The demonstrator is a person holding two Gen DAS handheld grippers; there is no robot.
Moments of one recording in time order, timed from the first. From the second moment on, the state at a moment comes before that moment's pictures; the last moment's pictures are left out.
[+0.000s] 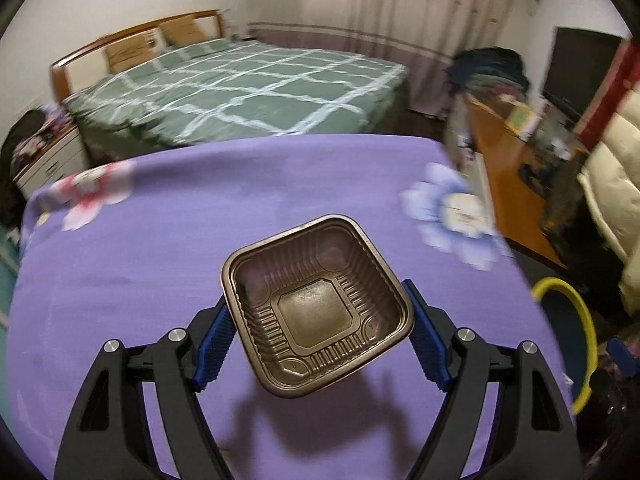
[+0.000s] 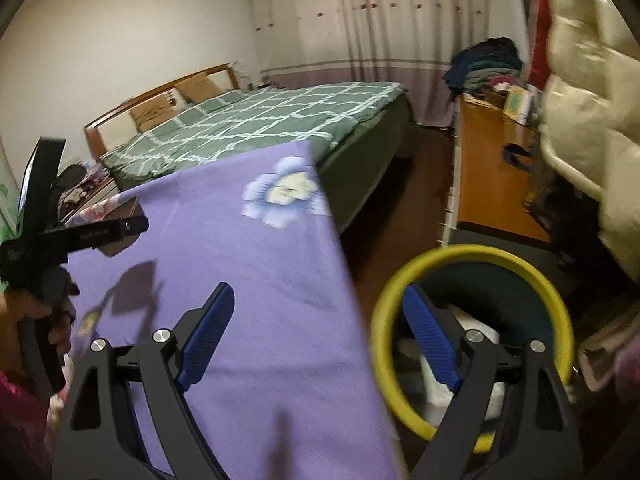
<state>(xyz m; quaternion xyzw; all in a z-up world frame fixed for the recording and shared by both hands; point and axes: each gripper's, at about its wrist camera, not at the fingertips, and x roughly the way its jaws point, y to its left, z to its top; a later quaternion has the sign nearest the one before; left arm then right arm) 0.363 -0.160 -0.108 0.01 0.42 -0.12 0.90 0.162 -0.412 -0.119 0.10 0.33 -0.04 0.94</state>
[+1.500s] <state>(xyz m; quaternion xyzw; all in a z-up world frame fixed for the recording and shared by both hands) 0.190 -0.293 -0.053 0.08 0.36 -0.25 0.89 0.005 -0.511 -0.125 0.16 0.31 -0.13 0.93</state>
